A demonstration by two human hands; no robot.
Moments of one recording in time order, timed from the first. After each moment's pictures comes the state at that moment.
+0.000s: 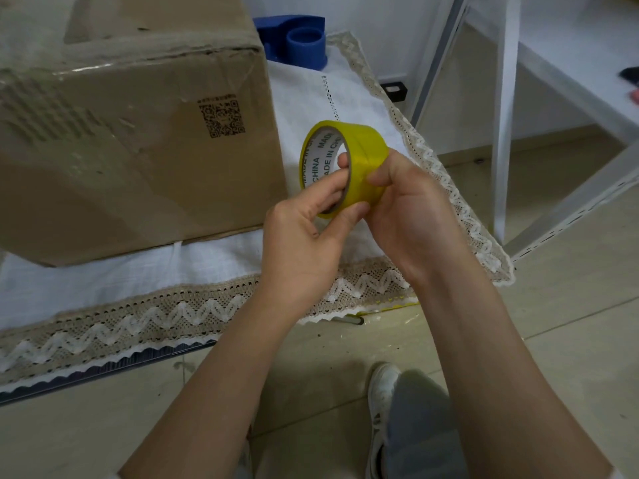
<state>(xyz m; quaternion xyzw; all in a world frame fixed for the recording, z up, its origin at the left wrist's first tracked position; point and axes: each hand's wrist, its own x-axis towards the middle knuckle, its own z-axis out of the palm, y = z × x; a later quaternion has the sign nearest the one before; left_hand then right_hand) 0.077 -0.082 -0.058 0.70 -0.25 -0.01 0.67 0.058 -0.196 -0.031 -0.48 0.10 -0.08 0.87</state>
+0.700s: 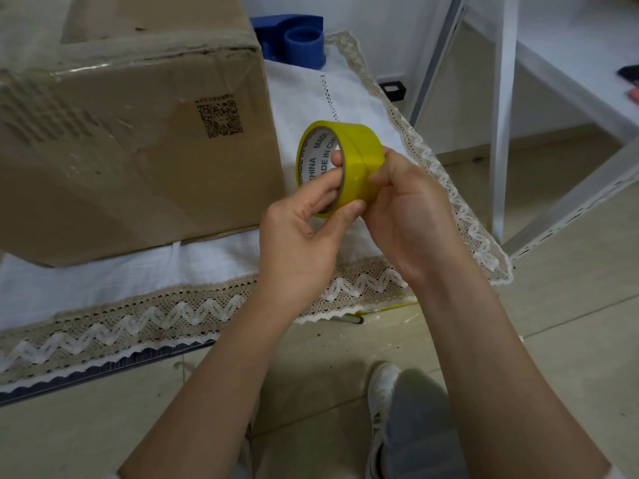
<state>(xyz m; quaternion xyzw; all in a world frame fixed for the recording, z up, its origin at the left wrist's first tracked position) 0.076 -0.082 -0.058 0.69 -0.23 -0.03 0.69 0.057 -0.194 -0.031 -0.50 0.11 -0.10 0.85</state>
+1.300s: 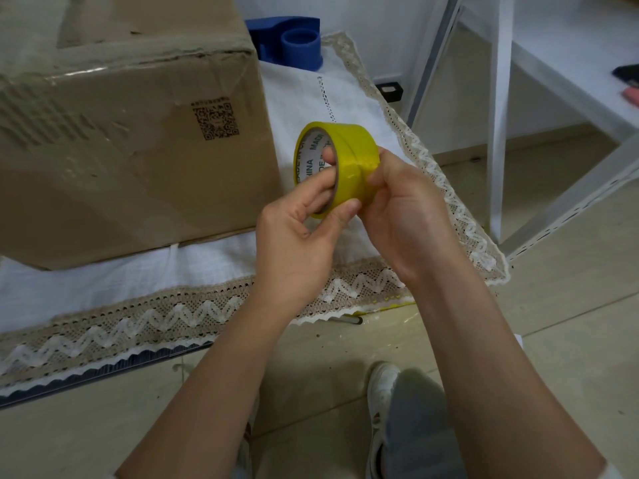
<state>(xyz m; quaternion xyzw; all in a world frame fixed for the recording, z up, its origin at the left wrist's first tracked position) 0.074 -0.082 -0.055 0.67 -0.23 -0.02 0.70 0.057 -0.195 -0.031 -0.53 0.11 -0.12 0.83</state>
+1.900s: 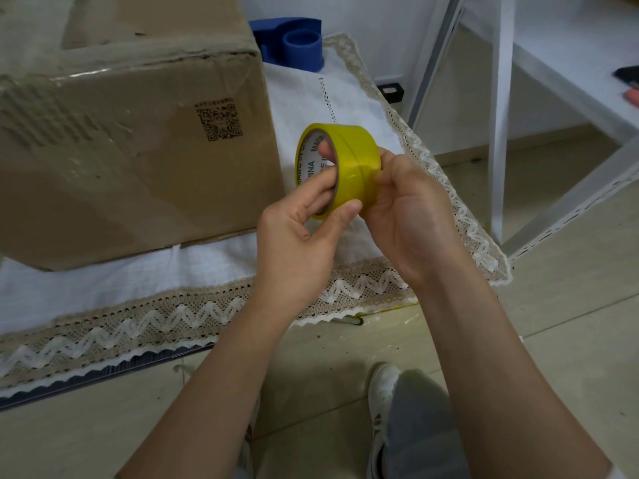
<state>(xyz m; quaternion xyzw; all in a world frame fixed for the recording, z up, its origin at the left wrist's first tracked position) 0.073 -0.080 -0.053 0.67 -0.24 -0.01 0.70 0.055 -0.195 -0.027 -0.50 0.15 -0.10 0.85</state>
